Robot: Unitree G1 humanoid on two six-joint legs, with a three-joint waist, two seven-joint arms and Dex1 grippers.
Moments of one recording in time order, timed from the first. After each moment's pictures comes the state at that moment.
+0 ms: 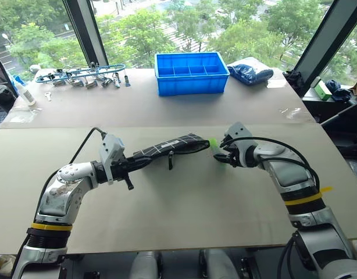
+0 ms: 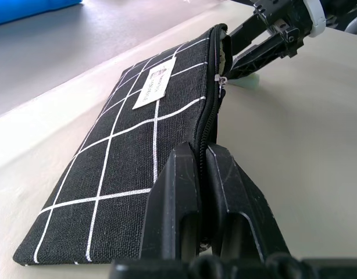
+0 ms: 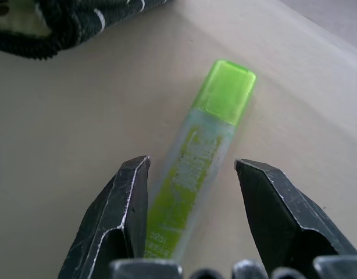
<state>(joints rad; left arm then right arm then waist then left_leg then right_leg) -0.29 0.63 0.04 -0.10 -0.47 0.42 -0.96 -0.65 -0.51 0.23 0.06 0.03 0.88 0.69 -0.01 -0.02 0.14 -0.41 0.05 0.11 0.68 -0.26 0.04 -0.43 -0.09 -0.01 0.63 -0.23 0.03</state>
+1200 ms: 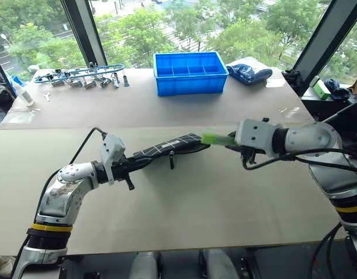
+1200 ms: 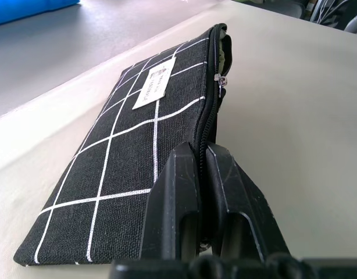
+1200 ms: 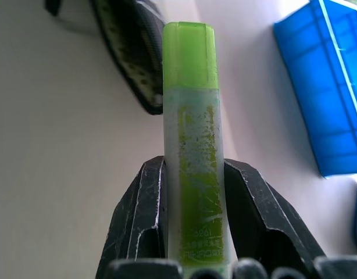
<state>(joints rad) -0.29 0.63 0.04 -0.10 -0.47 0.42 -0.96 -0.60 -0.95 0.27 -0.32 -0.02 0.33 1.04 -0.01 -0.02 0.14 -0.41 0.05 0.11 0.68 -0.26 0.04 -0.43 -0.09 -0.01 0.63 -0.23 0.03</state>
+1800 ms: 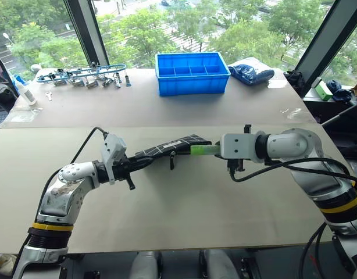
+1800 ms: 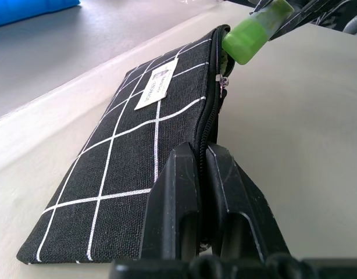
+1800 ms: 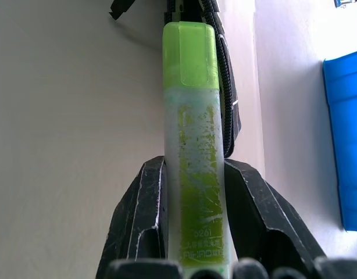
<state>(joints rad) -0.29 0.62 0.03 -0.10 -0.47 0.42 -0.96 -0.65 -0.82 0.35 -0.24 -0.17 0.32 1.04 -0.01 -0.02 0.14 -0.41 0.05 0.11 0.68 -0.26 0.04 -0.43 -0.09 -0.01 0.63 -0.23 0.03</state>
